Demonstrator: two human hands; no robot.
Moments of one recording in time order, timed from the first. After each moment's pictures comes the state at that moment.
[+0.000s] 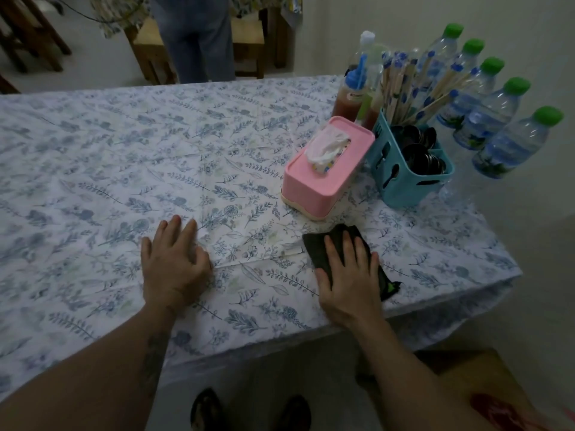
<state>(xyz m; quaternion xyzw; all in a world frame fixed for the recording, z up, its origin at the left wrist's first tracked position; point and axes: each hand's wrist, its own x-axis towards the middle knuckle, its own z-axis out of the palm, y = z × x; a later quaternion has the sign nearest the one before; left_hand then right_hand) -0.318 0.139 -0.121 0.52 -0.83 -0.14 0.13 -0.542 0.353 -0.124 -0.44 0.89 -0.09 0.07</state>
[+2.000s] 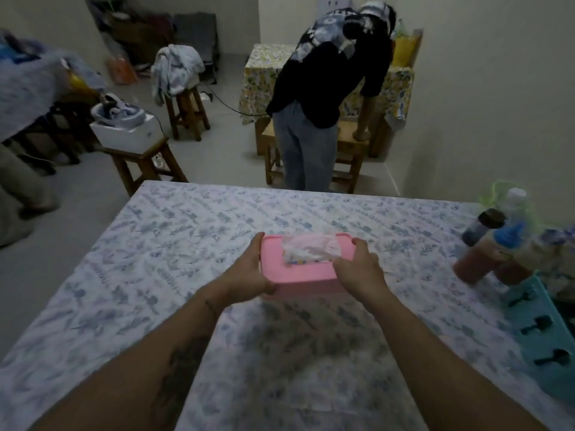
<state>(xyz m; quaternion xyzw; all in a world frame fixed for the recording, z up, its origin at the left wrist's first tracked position) -0.280 -0.062 0.034 0.46 -0.71 -0.52 0.09 -0.488 0.020 0.028 -0.33 0.85 -0.27 0.32</state>
